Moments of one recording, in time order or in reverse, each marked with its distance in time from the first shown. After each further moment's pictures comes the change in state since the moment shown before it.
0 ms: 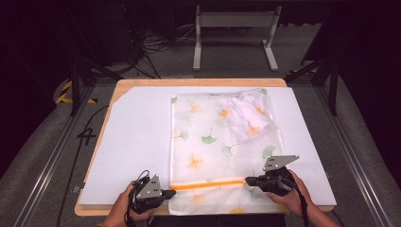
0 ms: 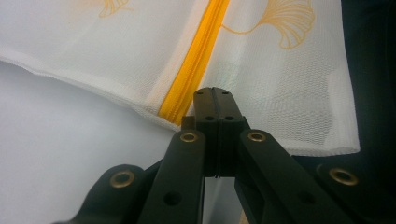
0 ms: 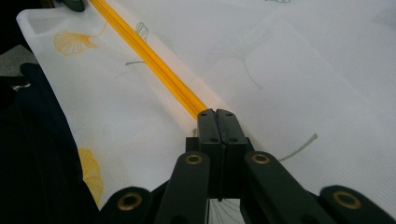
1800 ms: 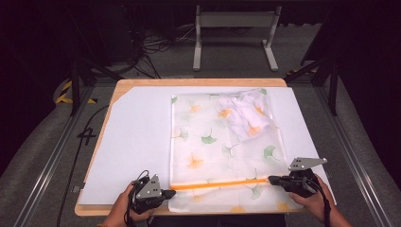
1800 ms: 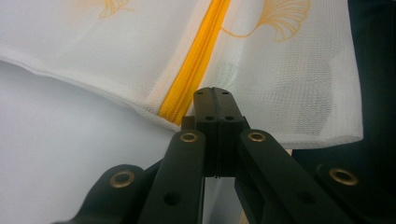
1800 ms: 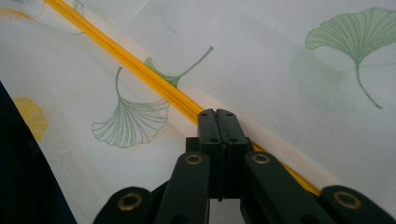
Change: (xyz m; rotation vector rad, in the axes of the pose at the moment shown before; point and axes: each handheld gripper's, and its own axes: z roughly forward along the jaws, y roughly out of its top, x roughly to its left) left arm 0.000 -0.001 0.000 -0.004 0.000 -0.010; right arm -0.032 -0.044 -0.040 -0.011 -0.117 0.108
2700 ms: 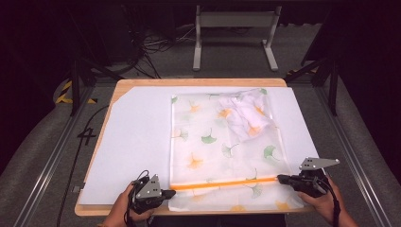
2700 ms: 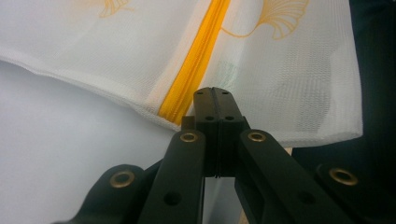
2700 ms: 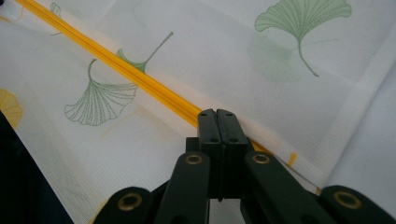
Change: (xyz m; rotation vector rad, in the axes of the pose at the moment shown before) left arm 0.000 0.000 0.000 0.000 -0.002 -0.001; right arm -0.016 -0.014 -0.017 -0.024 -0.035 0.056
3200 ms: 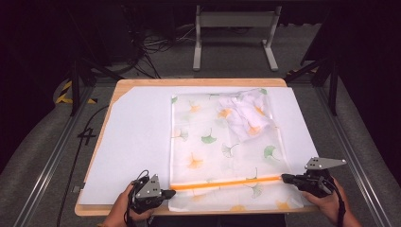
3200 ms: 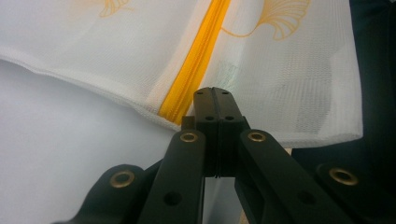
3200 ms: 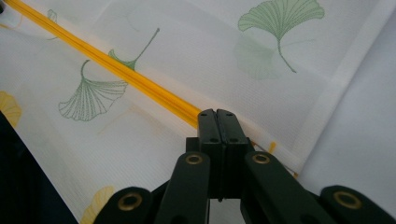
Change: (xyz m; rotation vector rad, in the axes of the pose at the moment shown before) left arm 0.001 0.000 0.000 0.000 -0.003 -0.003; right arm -0.004 -0.002 -0.010 -0.017 -0.013 0.017
